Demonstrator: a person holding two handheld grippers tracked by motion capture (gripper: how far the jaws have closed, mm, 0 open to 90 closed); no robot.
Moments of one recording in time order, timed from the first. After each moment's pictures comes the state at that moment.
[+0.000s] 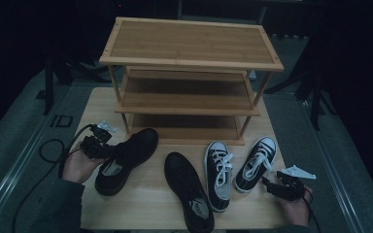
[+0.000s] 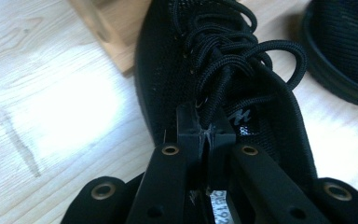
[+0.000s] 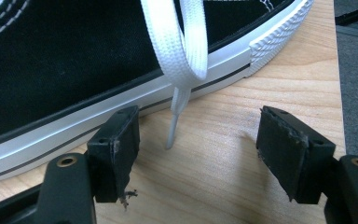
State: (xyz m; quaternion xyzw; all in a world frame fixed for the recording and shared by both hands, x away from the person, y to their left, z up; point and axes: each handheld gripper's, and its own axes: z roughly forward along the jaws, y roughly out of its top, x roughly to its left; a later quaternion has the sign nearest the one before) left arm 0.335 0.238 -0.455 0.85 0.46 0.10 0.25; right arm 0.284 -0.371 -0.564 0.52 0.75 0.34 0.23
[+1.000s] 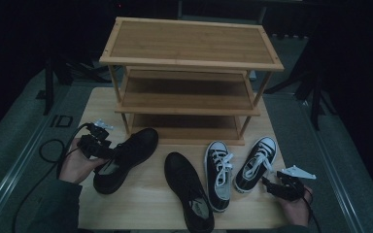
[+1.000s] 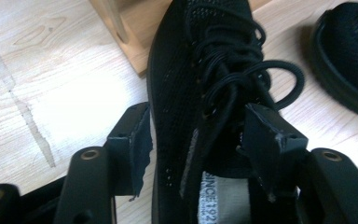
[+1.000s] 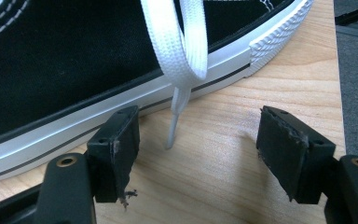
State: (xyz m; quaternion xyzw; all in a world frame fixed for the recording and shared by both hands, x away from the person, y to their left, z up) left arm 0.332 0.237 -0.444 0.84 0.47 0.12 0.25; right arm 0.284 -0.371 -0.564 0.52 0.75 0.34 0.23
